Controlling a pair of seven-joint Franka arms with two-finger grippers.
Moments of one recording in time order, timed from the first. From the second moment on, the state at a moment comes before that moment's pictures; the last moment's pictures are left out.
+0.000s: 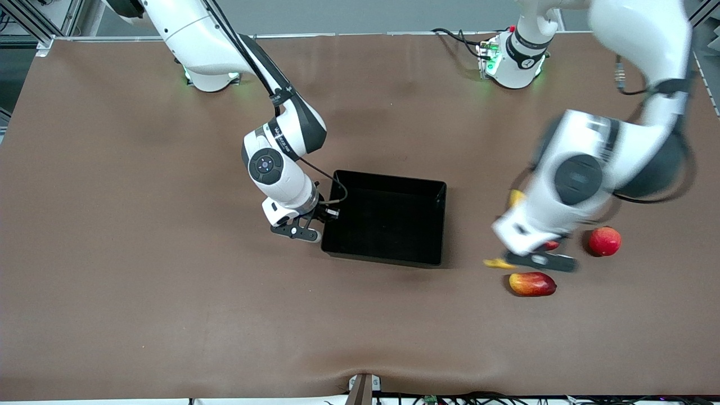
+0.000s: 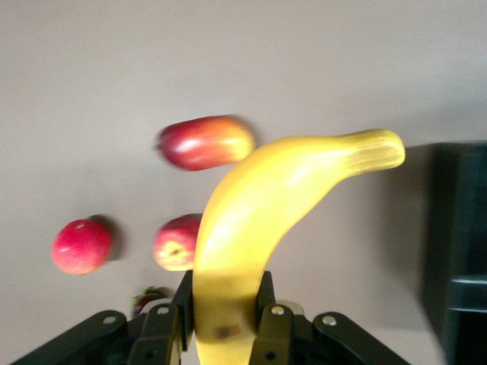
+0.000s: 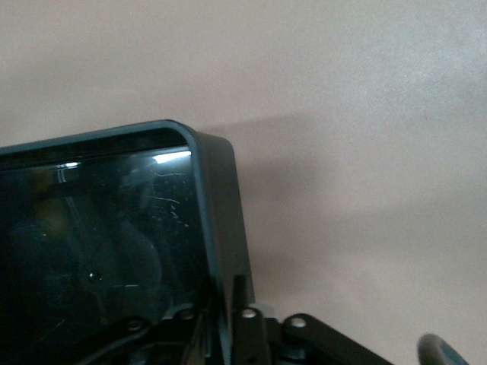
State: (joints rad) left arm 0.00 0.51 -0.31 -1.38 0.33 1.76 -0.21; right arm 0.58 0.60 0.02 -1.69 0.23 2.41 0.69
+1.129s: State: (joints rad) left arm 0.23 0.85 -0.19 -1.39 0.35 2.31 0.01; right arm 0.20 0.35 -0.02 -1.64 0.18 1.92 0.38
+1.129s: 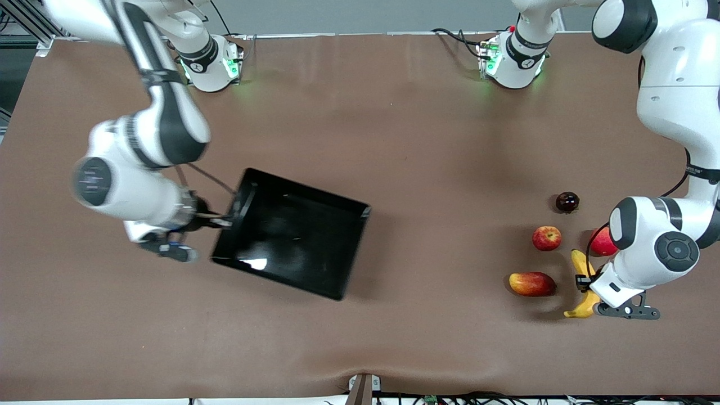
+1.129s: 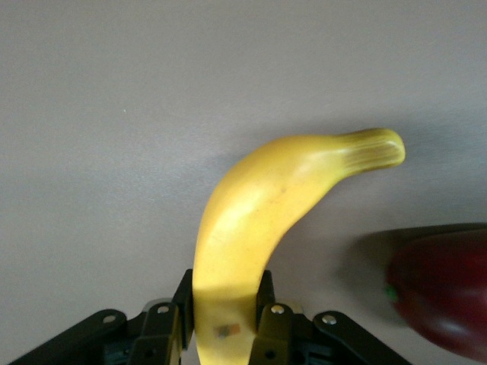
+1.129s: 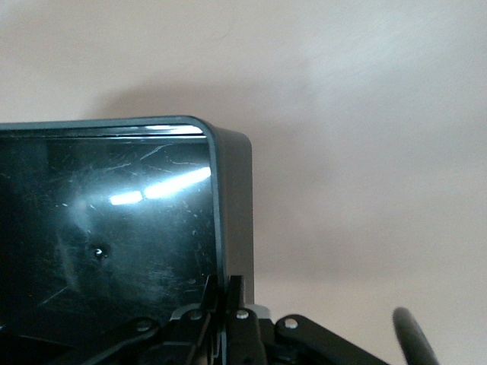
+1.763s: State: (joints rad) left arm 0.23 0.89 -0.17 -1.38 0.35 2.38 -0.12; right arm -0.27 0.35 -0.02 -1.74 0.17 1.91 -0.29
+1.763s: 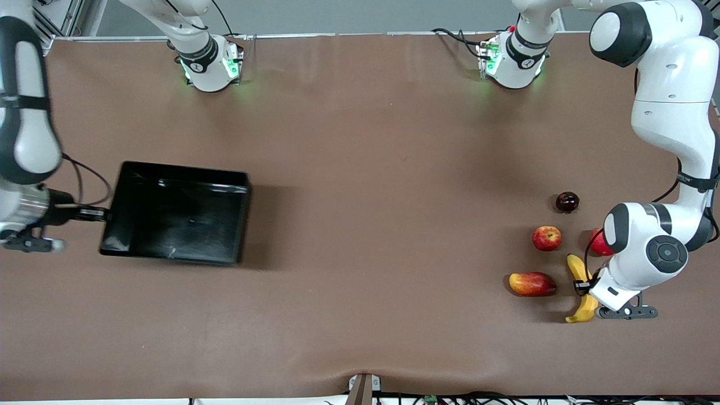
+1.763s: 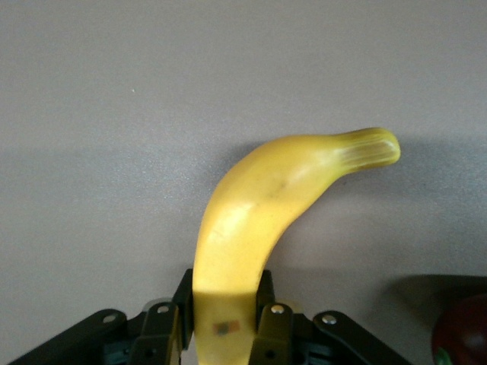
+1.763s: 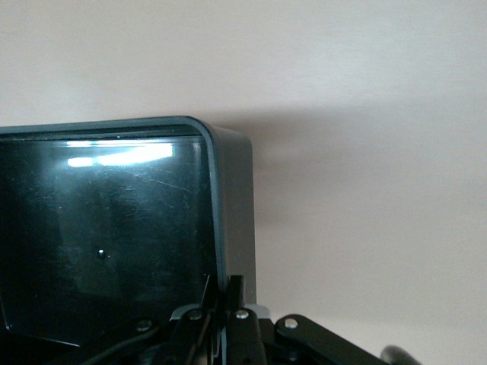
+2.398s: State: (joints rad) left arm 0.22 0.90 -0.17 -1.37 0.35 2.40 -0.23; right arm -0.40 0.47 -0.02 -1.85 0.19 2.13 -0.50
